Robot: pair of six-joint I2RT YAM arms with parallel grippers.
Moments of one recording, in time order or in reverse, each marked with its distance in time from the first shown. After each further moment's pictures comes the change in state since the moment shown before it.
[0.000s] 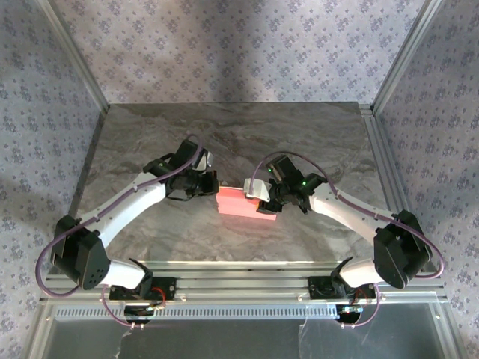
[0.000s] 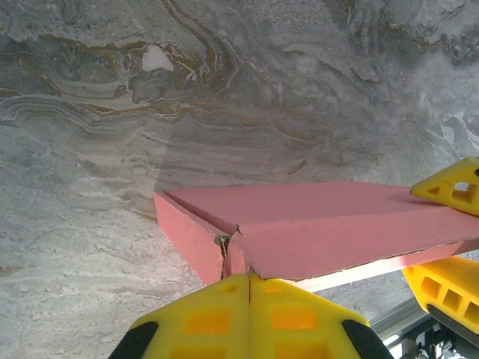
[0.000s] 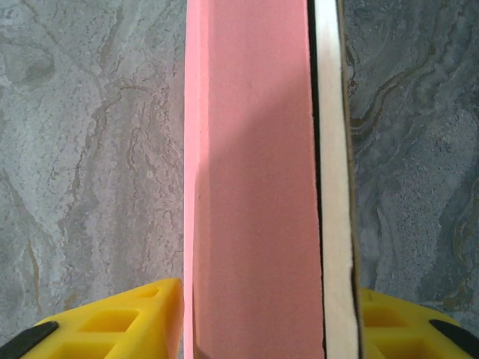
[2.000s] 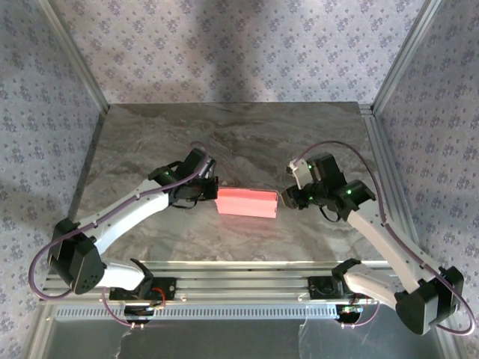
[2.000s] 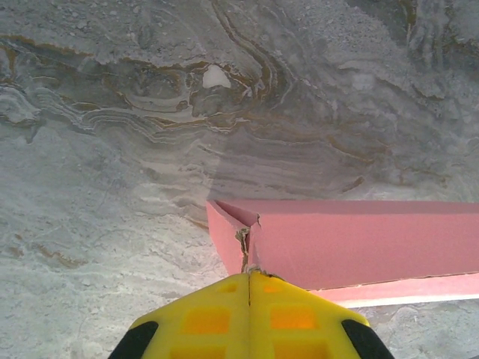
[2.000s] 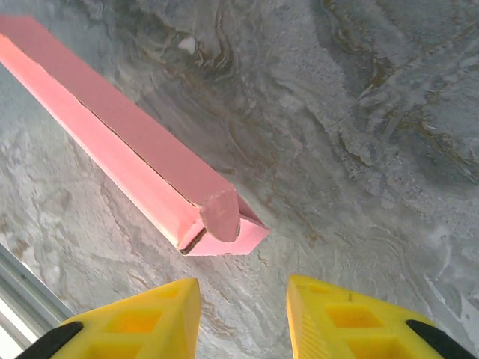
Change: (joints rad) left arm -0.113 -0.030 -0.025 -0.018 -0.271 -0.039; right arm -0.204 -0.339 -0.012 -0.259 -0.010 0.707
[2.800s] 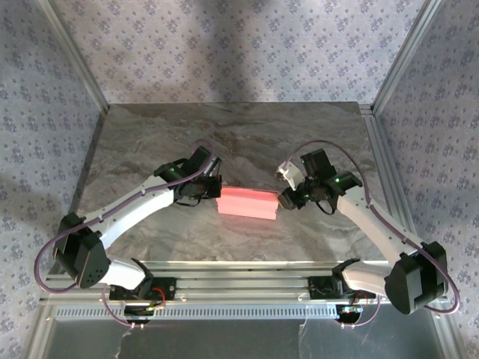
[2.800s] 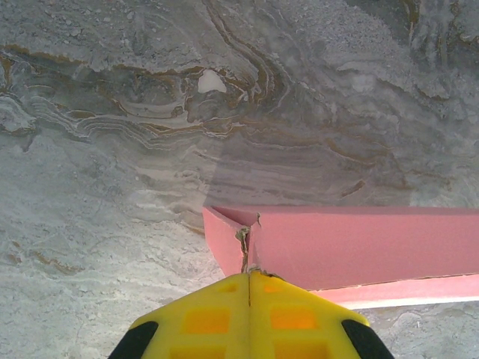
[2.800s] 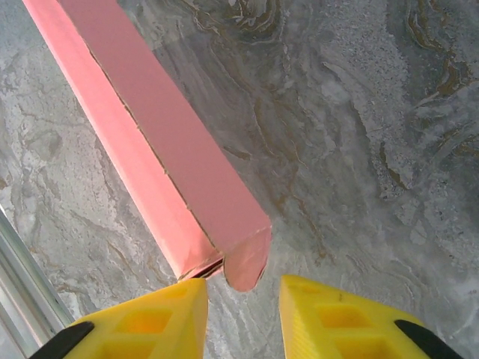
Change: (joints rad) left arm -0.018 0.050 0.048 -0.018 -0.018 0.004; right arm -0.035 0.149 0.006 0.026 -0.107 -0.237
